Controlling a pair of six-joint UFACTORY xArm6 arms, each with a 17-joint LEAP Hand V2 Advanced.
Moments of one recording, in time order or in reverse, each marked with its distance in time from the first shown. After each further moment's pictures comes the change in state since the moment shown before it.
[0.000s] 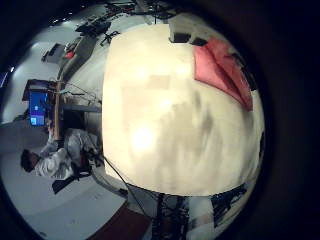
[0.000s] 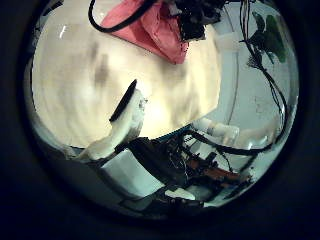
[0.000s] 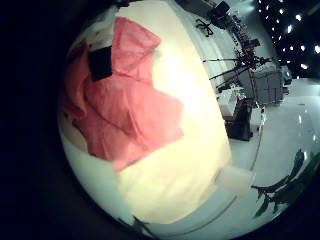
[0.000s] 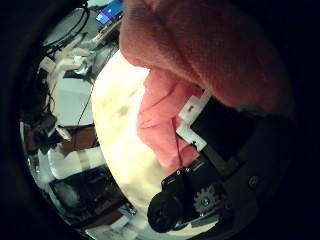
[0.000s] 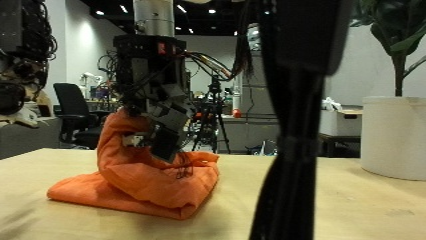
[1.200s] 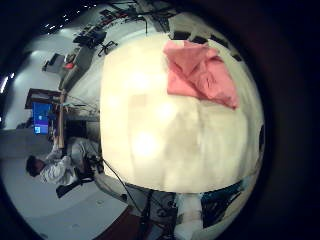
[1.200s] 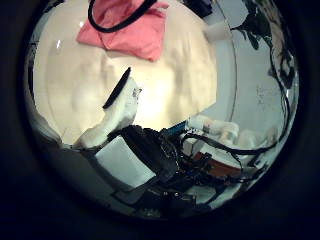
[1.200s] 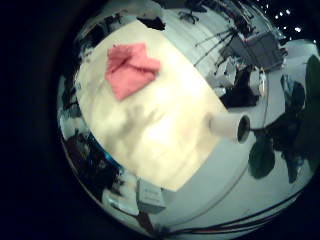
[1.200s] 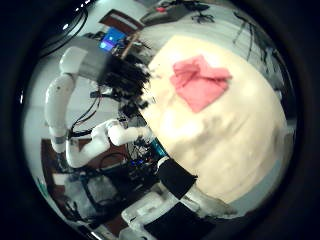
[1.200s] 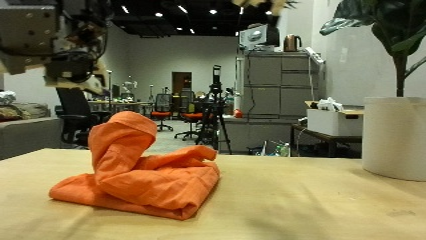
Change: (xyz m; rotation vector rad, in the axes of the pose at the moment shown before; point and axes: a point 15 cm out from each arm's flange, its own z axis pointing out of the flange) left arm 0.114 0.006 -0.041 0.031 -0.015 0.120; right arm 0.058 0.293 -0.248 -0.184 -0.182 0.421
